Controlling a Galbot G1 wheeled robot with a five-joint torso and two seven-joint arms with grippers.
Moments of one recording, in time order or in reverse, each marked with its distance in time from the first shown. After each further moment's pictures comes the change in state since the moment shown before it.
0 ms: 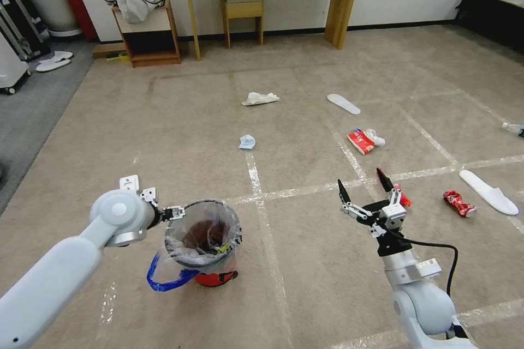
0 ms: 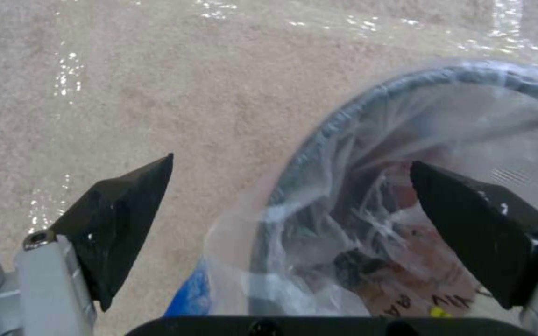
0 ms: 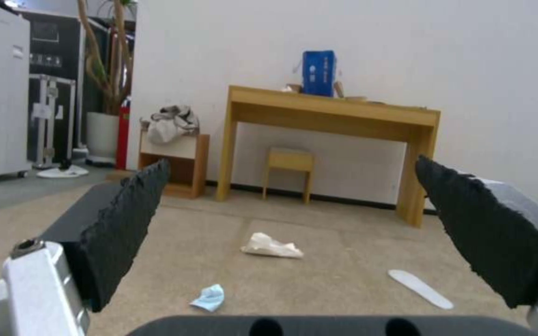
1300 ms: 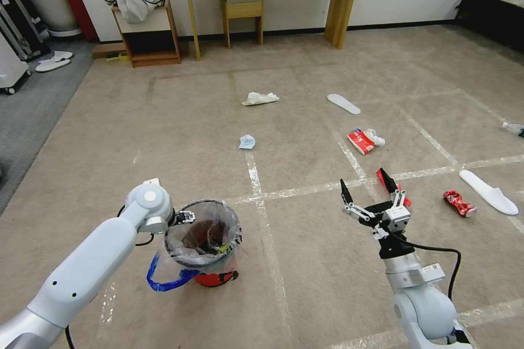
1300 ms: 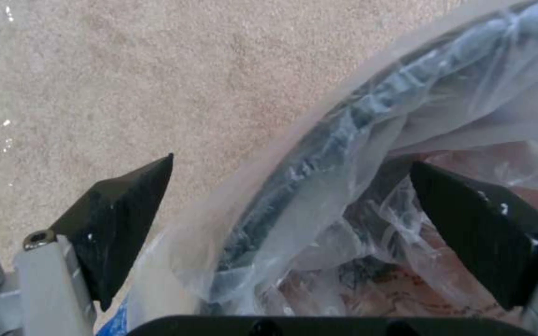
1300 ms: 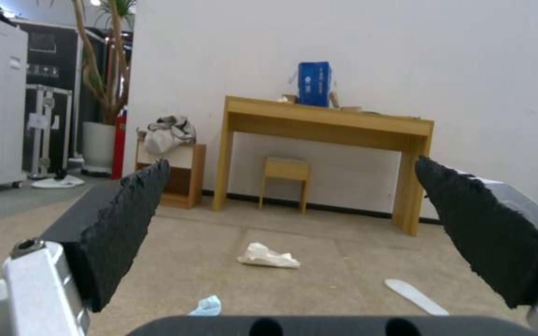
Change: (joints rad) left arm -0.114 -0.133 0.127 0.267 -0.022 -0.001 -0.025; right arm -0.025 0.013 0.010 0.029 -0.005 0.021 0.006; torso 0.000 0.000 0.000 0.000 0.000
